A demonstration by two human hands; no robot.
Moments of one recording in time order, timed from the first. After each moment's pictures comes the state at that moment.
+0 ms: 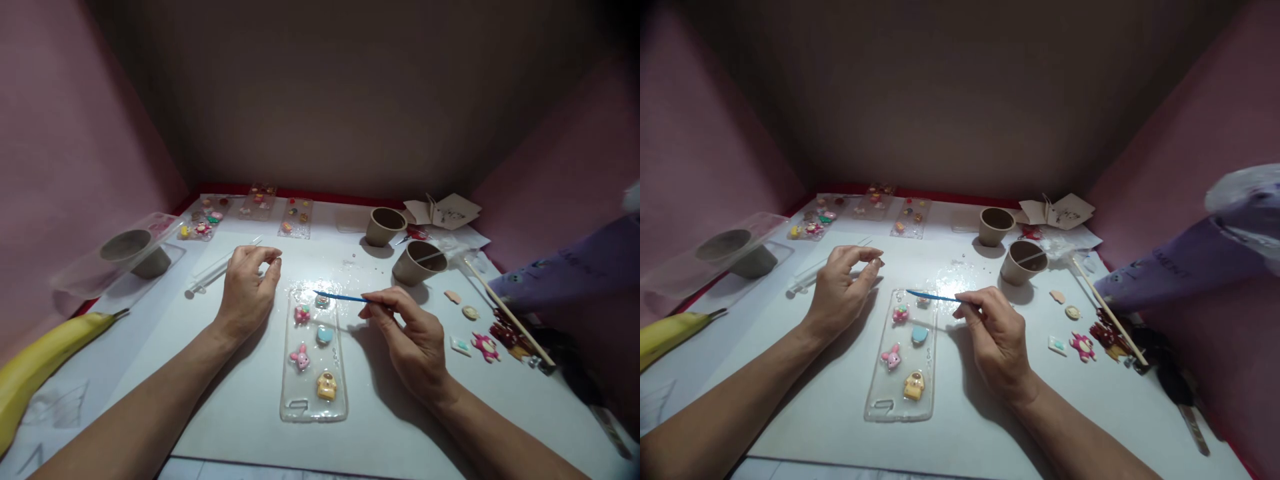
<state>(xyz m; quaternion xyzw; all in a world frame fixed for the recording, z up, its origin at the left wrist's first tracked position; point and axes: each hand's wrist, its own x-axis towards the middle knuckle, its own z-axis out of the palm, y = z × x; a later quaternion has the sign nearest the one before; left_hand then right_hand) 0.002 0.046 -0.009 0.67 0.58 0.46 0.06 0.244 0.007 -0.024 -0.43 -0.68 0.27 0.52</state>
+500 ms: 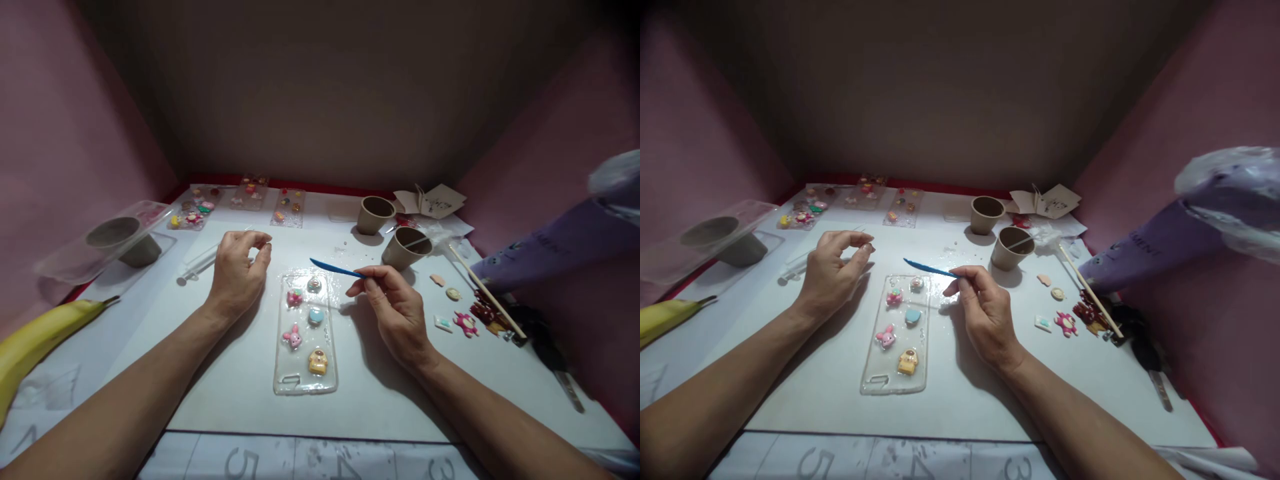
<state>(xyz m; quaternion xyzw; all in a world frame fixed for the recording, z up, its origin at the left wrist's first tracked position) 0.001 0.047 -0.006 0.66 0.60 0.45 0.07 0.242 0.008 -0.022 -0.45 -0.62 0.36 0.53</state>
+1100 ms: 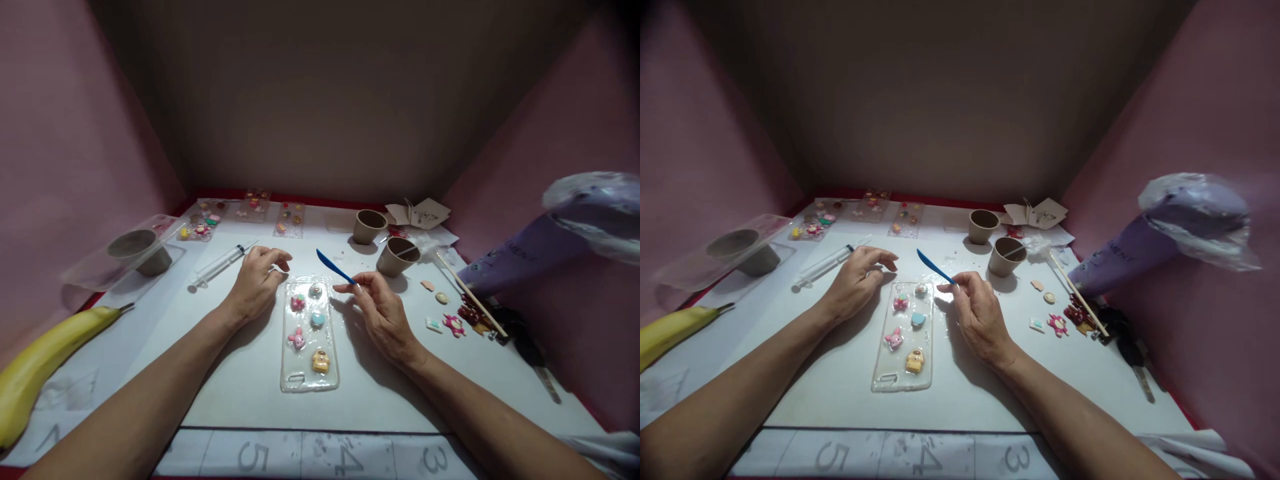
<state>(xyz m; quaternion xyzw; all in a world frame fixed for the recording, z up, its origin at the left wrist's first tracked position) 0.000 0.046 -0.005 0.73 0.54 0.37 0.19 0.238 0.007 -0.019 -0.50 -0.68 0.31 0.44</state>
